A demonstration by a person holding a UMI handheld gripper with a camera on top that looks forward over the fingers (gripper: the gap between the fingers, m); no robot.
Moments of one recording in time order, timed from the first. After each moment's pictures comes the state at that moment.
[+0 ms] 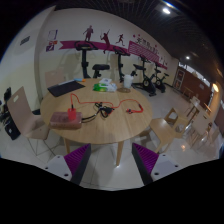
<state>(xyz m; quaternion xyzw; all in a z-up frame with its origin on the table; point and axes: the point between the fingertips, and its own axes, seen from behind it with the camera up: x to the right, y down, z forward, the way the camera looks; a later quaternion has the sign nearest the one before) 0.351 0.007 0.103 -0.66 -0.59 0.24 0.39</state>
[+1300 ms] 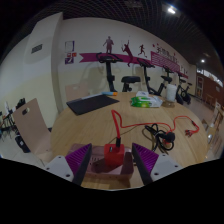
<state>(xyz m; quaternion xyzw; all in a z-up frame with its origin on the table) 0.102 -0.144 0.027 -0.59 -0.60 0.39 0.37</state>
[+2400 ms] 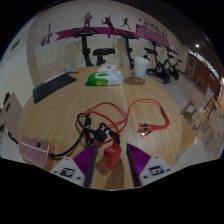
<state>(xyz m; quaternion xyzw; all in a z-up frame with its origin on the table) 0.105 0.076 0.008 -0.68 -0.62 0.24 0.29</state>
